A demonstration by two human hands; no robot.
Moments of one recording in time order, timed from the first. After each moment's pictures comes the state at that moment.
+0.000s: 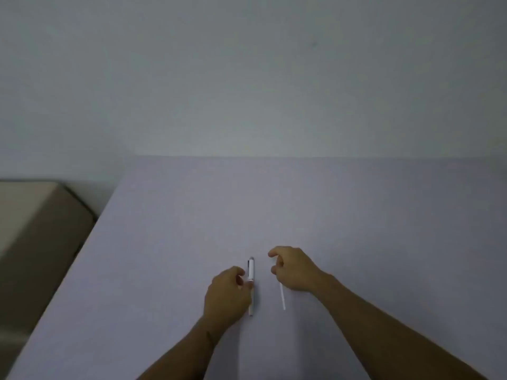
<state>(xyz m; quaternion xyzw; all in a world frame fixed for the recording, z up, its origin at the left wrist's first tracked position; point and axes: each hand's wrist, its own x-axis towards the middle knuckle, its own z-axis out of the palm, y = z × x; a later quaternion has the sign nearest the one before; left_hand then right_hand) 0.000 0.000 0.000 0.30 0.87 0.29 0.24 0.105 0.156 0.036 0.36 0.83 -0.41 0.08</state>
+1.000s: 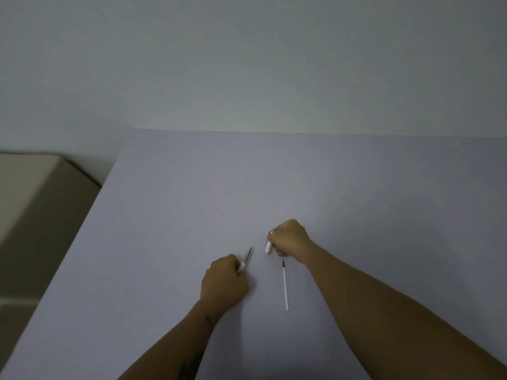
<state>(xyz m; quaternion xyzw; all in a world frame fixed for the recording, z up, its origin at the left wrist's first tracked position) -0.026 0.028 -0.012 0.29 0.91 0.18 0.26 0.039 0.206 0.004 0.53 0.66 -0.53 0.05</state>
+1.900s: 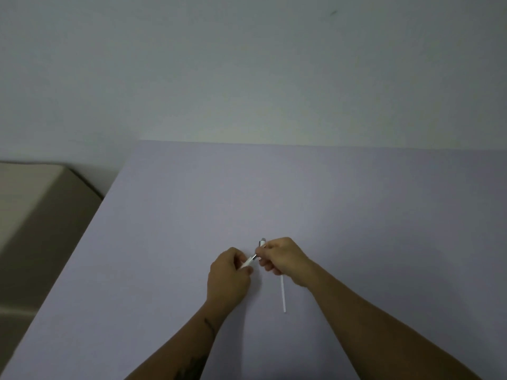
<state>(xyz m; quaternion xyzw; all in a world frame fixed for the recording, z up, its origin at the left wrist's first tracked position) -0.007 0.034 0.014 0.22 0.87 0.37 0.23 0.069 0.168 0.029 0.44 0.64 -0.63 0.04</state>
